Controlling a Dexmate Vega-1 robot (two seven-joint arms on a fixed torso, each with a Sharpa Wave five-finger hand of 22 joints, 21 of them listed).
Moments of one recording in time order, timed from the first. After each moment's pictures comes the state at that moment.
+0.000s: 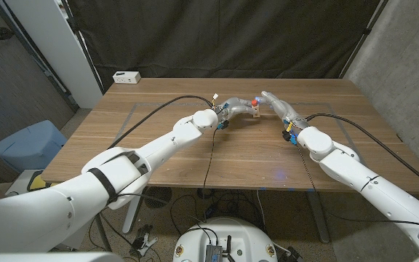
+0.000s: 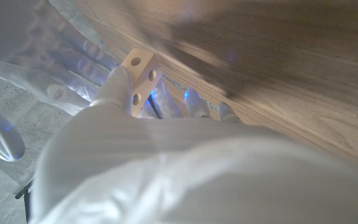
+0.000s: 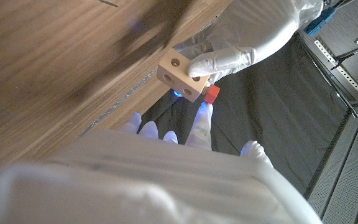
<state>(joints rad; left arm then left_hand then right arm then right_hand) 0.33 0.16 0.86 -0.89 -0.10 -0.10 -0.06 0.87 0.07 0.32 -0.16 0.20 0.81 -0.22 0.20 0.20 0.78 -0.22 0.21 0.37 0.37 -0.04 0.20 0.18 0.04 0.17 0.19 0.17 -0.88 -0.71 -0.48 -1.63 0.25 0.04 -0.13 0.04 0.08 0.23 0.00 0.21 0.56 -0.16 0.18 0.17 -0.17 -0.07 0.19 0.18 -0.17 0.09 0.21 0.20 -0.11 0.11 0.19 0.17</state>
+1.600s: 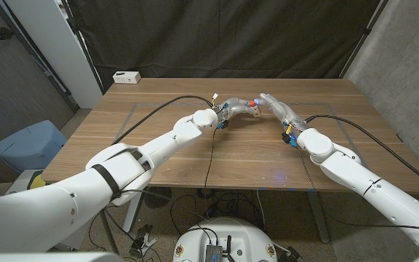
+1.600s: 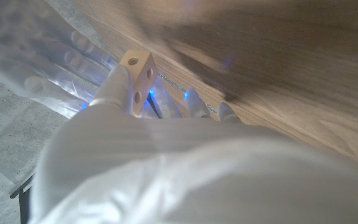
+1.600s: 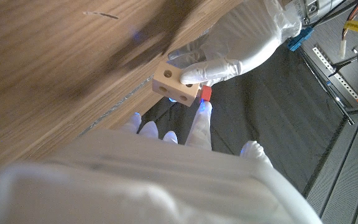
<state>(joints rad) 0.30 0.13 0.86 -0.81 -0.11 -0.13 -0.07 0.88 0.07 0.32 -0.16 0.20 0.82 -0.23 0.20 0.20 0.78 -0.22 0.21 0.37 0.37 -0.04 0.20 0.18 0.04 0.17 0.19 0.17 -0.91 -0.73 -0.48 -1.68 0.23 0.02 -0.14 0.04 0.08 0.23 0.00 0.21 0.58 -0.15 0.19 0.17 -0.17 -0.07 0.19 0.18 -0.17 0.09 0.21 0.20 -0.11 0.11 0.19 0.17</state>
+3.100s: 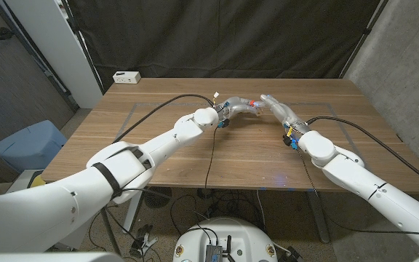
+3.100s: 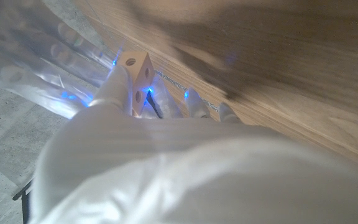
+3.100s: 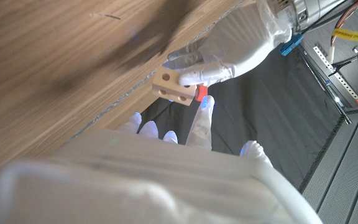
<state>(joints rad) 0.30 0.13 0.87 -0.83 -0.11 -0.12 -0.08 0.87 0.07 0.33 -0.16 0.20 0.82 -0.23 0.20 0.20 0.78 -0.22 0.21 0.37 0.37 -0.04 0.20 0.18 0.04 0.17 0.19 0.17 -0.96 -0.76 -0.45 -1.75 0.23 0.00 -0.18 0.04 0.08 0.23 0.01 0.22 0.58 -0.15 0.19 0.18 -0.17 -0.07 0.19 0.18 -0.17 0.09 0.21 0.20 -0.10 0.11 0.19 0.17</state>
